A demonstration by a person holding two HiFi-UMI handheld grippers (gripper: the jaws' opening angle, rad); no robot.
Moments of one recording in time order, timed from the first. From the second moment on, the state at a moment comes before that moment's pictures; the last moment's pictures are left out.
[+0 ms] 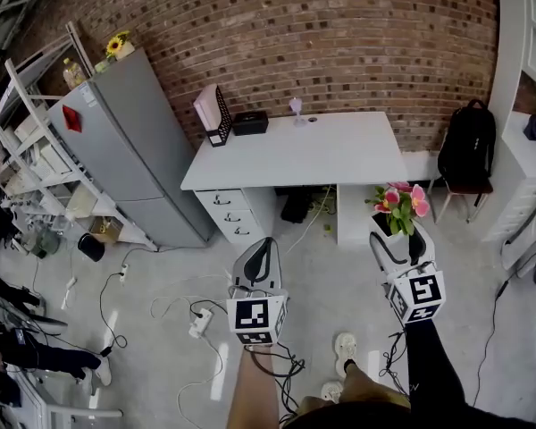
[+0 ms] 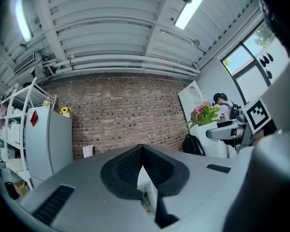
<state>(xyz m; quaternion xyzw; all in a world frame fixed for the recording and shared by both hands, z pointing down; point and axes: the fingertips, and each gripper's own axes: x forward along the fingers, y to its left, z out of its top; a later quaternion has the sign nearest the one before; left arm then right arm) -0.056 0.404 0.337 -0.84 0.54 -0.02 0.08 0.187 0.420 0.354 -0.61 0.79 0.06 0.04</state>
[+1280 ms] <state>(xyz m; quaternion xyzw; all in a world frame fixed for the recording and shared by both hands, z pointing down) -0.016 0.172 0.327 -0.83 0.56 -0.03 0.07 0.197 0.160 0.364 -0.54 0.84 0.03 0.08</state>
